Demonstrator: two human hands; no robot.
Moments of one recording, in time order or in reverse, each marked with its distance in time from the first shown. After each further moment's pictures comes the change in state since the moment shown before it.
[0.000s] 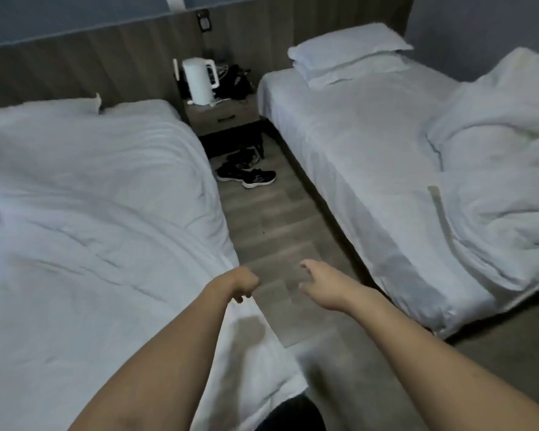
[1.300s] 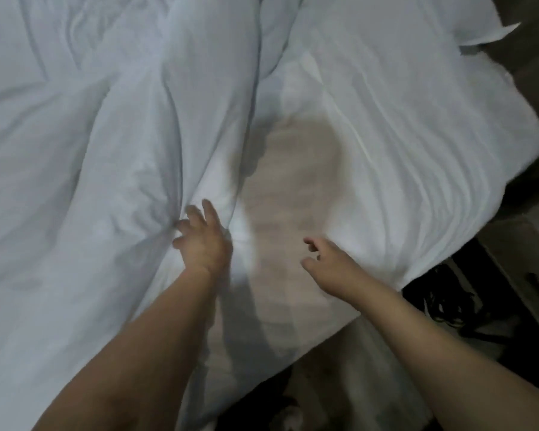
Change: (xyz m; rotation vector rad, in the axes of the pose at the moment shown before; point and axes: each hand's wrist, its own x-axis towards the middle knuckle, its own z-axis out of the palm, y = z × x) left_hand 0.477 -0.345 -0.382 -0.574 0.730 -1.186; right_hand 0.821 -0.453 0.077 -0.723 -0.708 -0.575
